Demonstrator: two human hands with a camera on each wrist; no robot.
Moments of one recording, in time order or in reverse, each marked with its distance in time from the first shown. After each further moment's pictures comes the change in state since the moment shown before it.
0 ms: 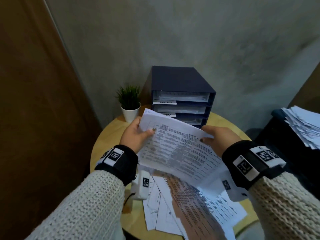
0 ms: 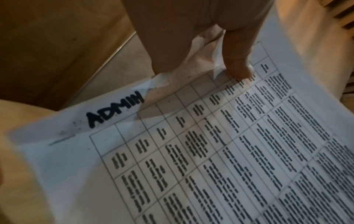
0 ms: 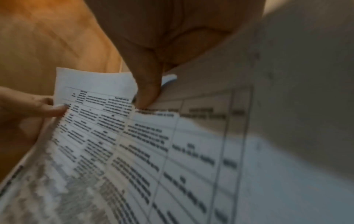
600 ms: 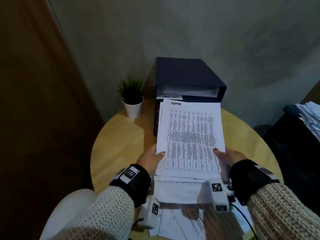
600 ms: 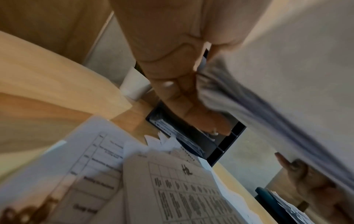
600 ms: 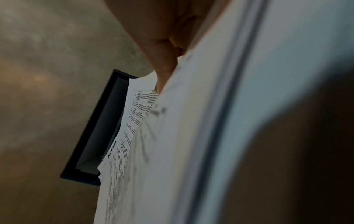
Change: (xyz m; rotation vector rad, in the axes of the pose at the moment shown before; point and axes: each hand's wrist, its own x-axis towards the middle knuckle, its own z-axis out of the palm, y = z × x) left_hand 0.007 -0.092 0.018 0.231 -0.159 -0.369; right_hand 0.054 0.074 0.090 0.594 -0.102 0.475
